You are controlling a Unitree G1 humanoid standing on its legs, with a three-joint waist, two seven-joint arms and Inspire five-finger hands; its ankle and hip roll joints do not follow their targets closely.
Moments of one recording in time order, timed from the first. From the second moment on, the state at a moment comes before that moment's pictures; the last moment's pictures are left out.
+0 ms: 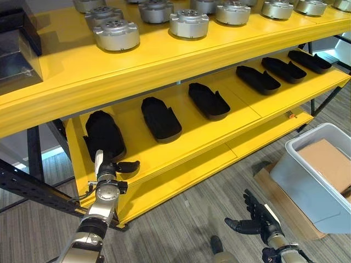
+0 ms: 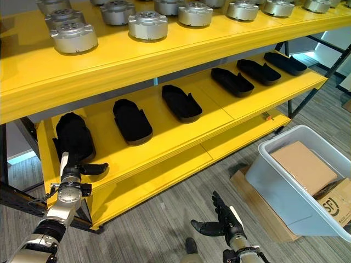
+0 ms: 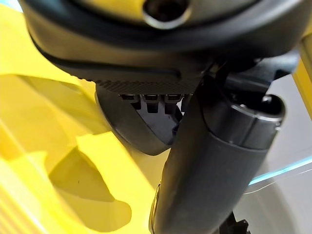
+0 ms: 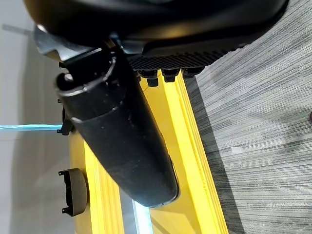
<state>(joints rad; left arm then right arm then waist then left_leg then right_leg) -0.34 0.45 -0.11 0.71 -0.11 -0.09 0.34 0.39 -0.40 0.15 0.13 0.29 -0.10 0.02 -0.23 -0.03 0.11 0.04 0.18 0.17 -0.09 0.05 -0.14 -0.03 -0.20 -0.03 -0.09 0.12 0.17</state>
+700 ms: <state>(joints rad) -0.29 0.43 -0.11 0.68 -0.11 -0.11 0.34 0.39 -0.40 0.15 0.13 0.29 -0.10 0.01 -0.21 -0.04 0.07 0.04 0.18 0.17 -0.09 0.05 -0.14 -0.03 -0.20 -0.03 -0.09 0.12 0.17</state>
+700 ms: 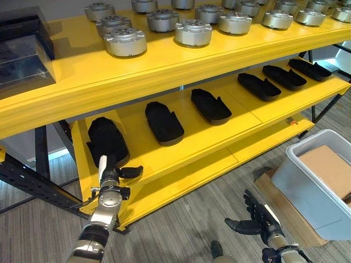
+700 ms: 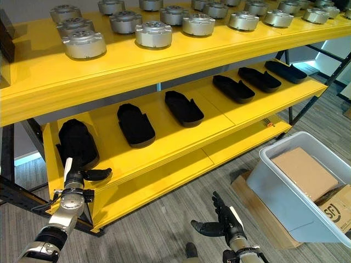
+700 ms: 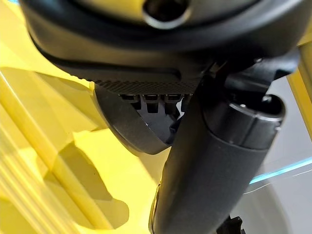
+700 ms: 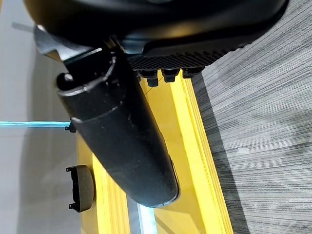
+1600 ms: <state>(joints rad) -0.27 0.44 -0.11 0.65 -0.09 -0.09 0.33 0.39 -0.40 0.14 0.13 0.29 -0.10 0.01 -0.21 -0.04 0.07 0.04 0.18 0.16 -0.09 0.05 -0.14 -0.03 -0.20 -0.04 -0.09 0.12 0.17</state>
